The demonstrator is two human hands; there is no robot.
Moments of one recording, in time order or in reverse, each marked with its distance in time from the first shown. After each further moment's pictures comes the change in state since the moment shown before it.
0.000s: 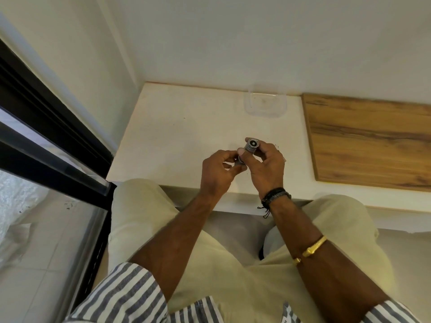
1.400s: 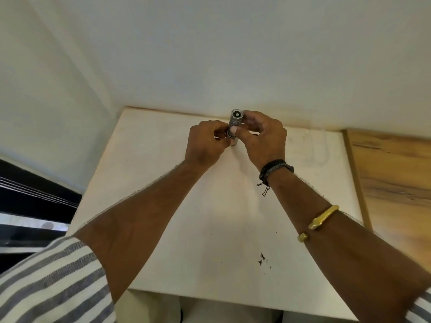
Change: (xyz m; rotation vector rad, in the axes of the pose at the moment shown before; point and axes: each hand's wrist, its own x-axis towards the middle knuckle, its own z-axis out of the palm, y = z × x) left_hand 0.267 -0.062 -0.022 0.208 0.002 0.093; right_hand 0.239 0.004 0.103 -0.166 -0.085 -0.180
